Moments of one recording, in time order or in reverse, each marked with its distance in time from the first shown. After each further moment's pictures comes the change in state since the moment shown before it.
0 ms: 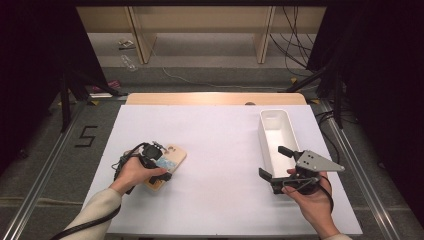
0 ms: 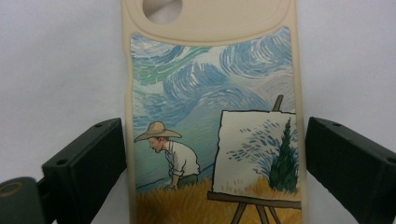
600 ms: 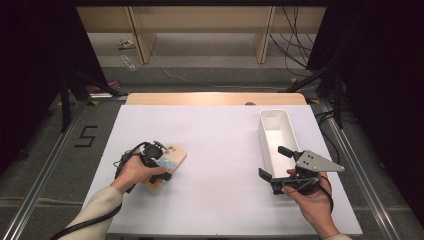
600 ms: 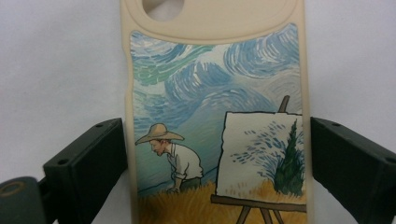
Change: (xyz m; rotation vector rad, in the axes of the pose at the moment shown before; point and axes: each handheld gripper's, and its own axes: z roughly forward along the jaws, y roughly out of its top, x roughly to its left) left arm 0.001 0.004 0.003 0.034 -0.001 0.005; right arm 0.001 0.000 0.000 0.001 0.001 -0.001
